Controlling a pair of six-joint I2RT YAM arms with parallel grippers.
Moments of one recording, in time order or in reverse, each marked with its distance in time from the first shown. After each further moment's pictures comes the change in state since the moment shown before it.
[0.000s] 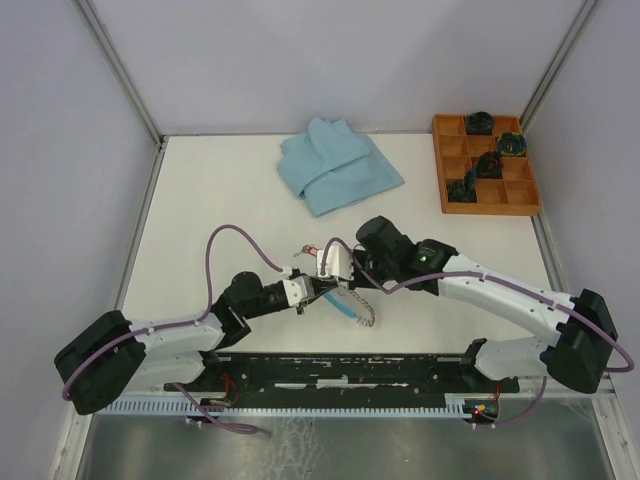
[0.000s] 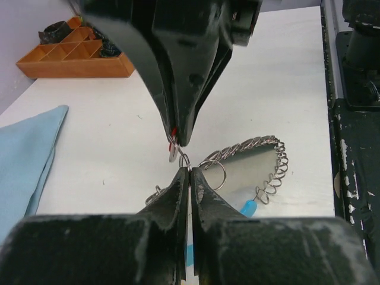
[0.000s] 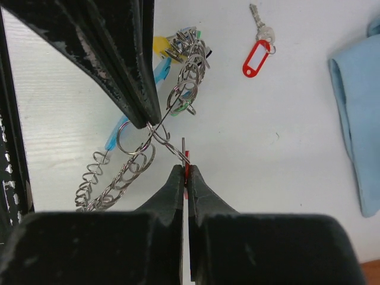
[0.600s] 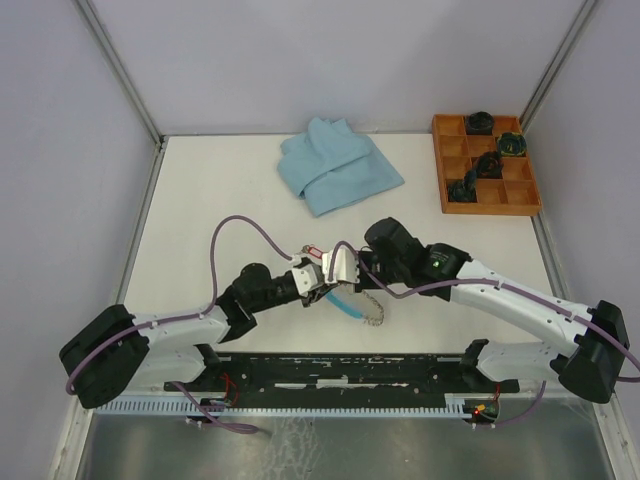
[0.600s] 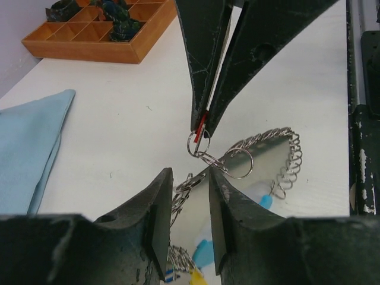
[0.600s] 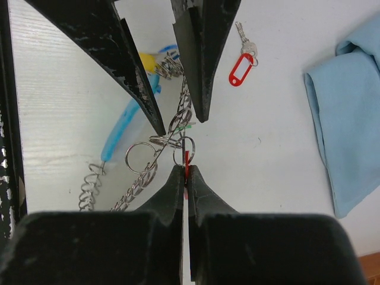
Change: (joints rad) left arm -0.007 0.044 0.082 -0.086 -0.081 -0.010; right arm 0.015 -0.102 -0.016 0.000 -0.015 -0.055
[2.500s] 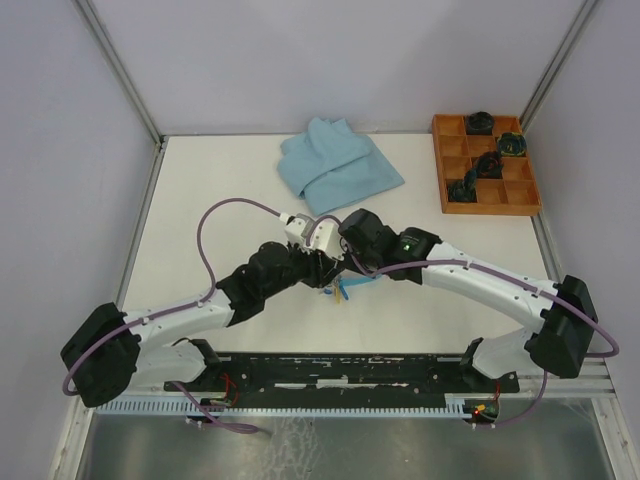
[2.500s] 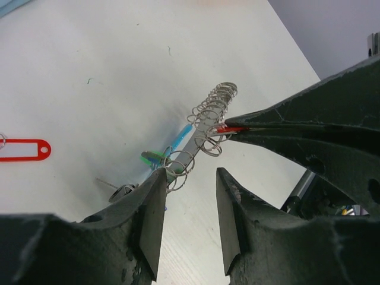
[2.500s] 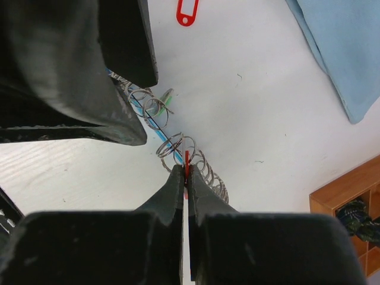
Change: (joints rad) left arm 0.006 0.004 0.230 -0.464 -0.303 -0.765; right arm 0.033 0.196 0.181 -0.117 0.354 0.303
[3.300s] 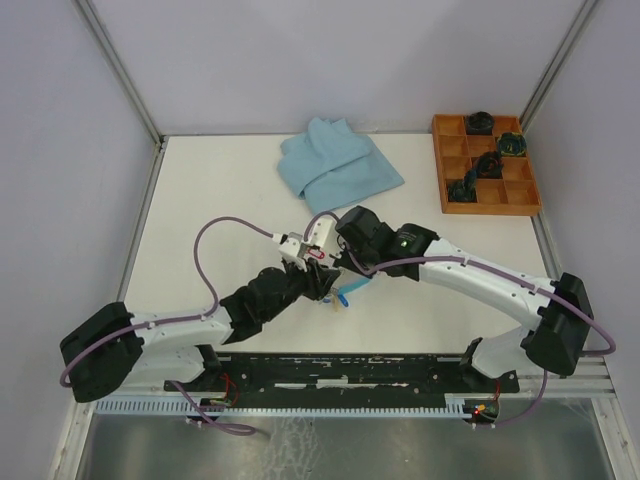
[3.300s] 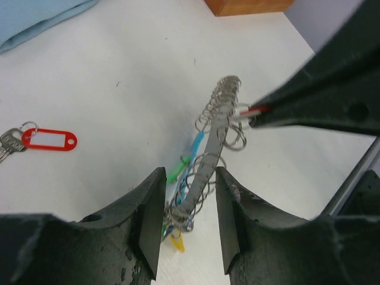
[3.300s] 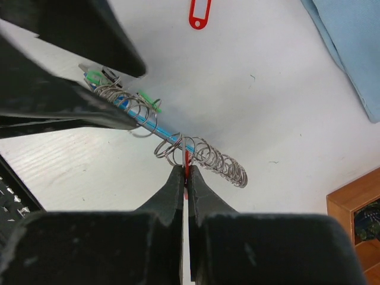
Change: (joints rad) left arm -0.114 0.033 -0.120 0.232 -0.287 0.020; right arm 0.000 0.023 0.048 -0.052 -0.034 0.069
